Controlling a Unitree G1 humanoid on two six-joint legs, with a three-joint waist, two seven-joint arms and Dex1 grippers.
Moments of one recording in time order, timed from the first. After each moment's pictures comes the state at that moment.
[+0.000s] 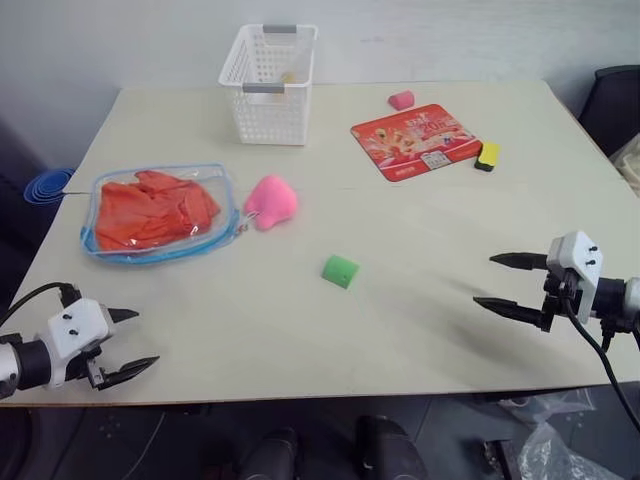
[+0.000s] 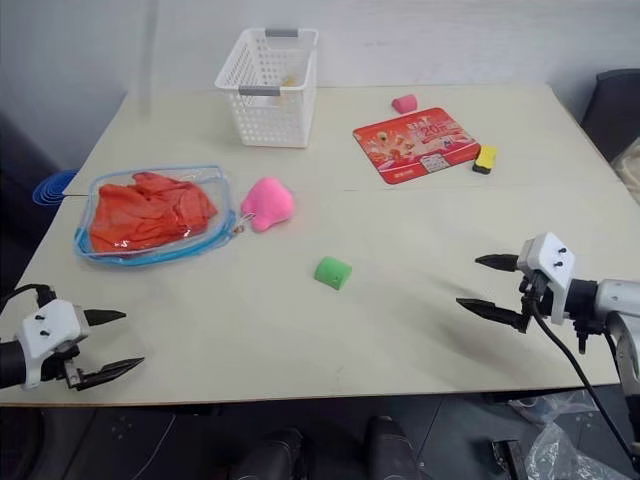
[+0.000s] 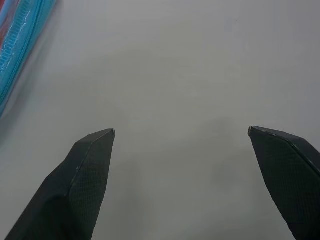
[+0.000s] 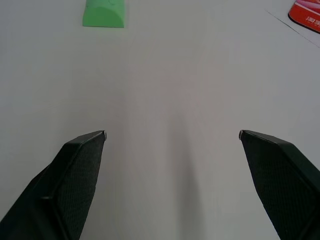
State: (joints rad) left arm 0.31 0.96 0.50 -0.14 -0.24 0.15 -1.05; right arm -0.19 -0.94 -0.27 0.08 0.38 0.22 1.23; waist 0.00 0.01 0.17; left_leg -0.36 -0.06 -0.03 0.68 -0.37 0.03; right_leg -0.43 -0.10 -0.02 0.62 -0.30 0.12
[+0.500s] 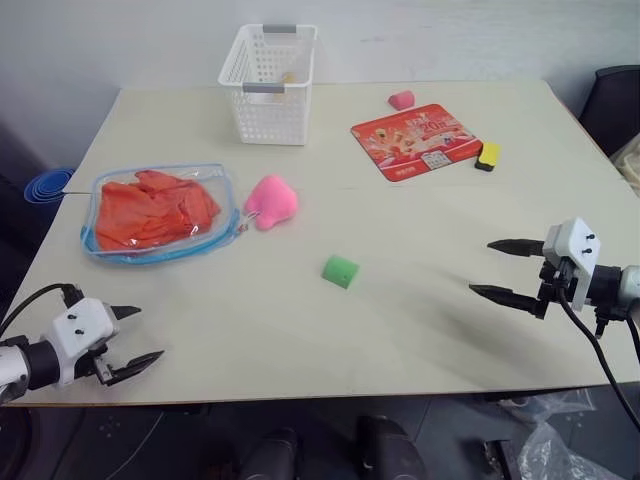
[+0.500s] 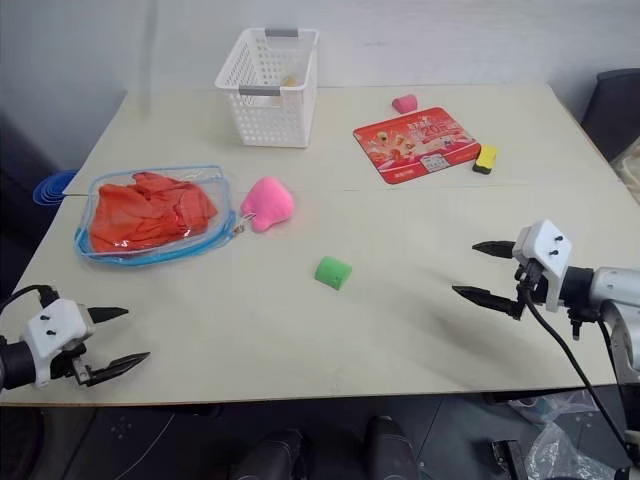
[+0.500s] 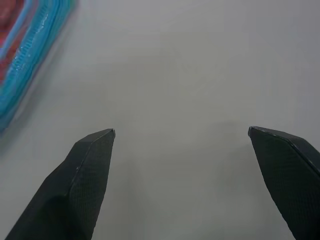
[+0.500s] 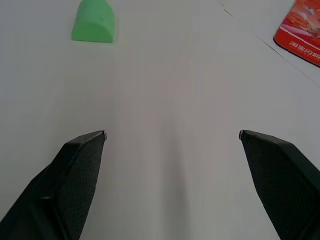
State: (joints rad) left arm 0.28 0.92 0.49 -0.14 -0.23 0.14 -0.98; right arm -0.24 -0.93 -0.24 0.08 0.37 0.20 1.20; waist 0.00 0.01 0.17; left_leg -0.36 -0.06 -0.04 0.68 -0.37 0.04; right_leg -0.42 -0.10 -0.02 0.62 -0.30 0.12
